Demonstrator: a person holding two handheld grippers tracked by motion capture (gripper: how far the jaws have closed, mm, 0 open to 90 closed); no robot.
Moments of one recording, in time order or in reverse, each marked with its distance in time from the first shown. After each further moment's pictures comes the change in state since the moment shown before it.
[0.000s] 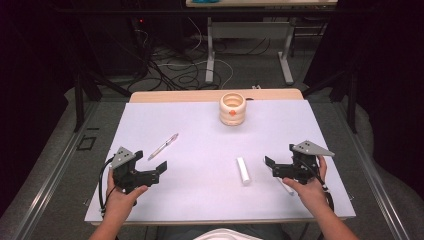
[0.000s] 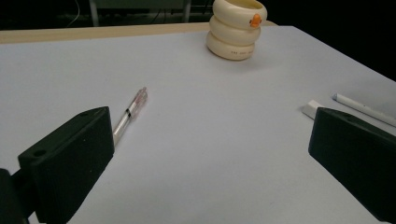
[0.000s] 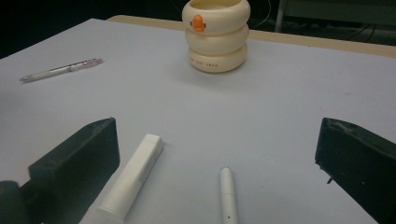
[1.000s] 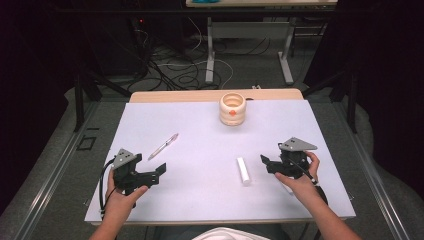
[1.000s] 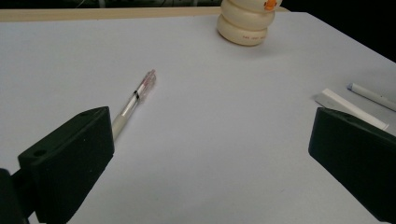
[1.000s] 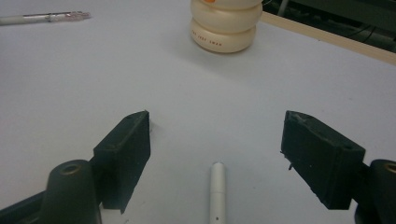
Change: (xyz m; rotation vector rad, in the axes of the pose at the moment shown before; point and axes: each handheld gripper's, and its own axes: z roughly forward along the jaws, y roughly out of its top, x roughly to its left) left arm 0.003 -0.007 0.002 0.042 0.024 -0.026; right arm 0.009 0.007 0.024 0.117 -0.022 -0.163
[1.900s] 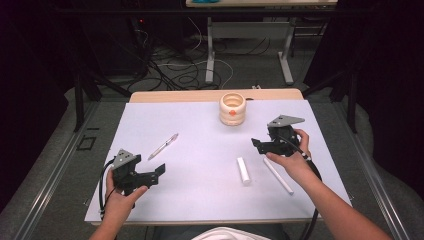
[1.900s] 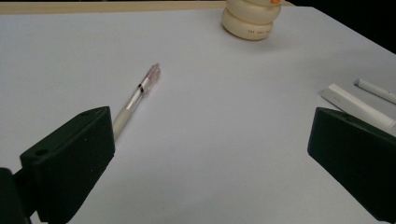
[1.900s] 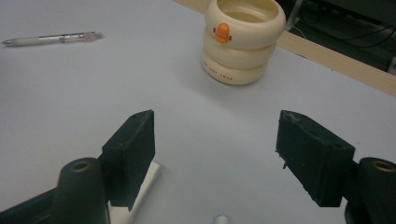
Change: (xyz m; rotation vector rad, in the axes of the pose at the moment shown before) left arm 0.003 -0.003 0.002 0.018 0.012 -0.001; right arm 0.002 0.068 0.016 0.080 0.037 -0.040
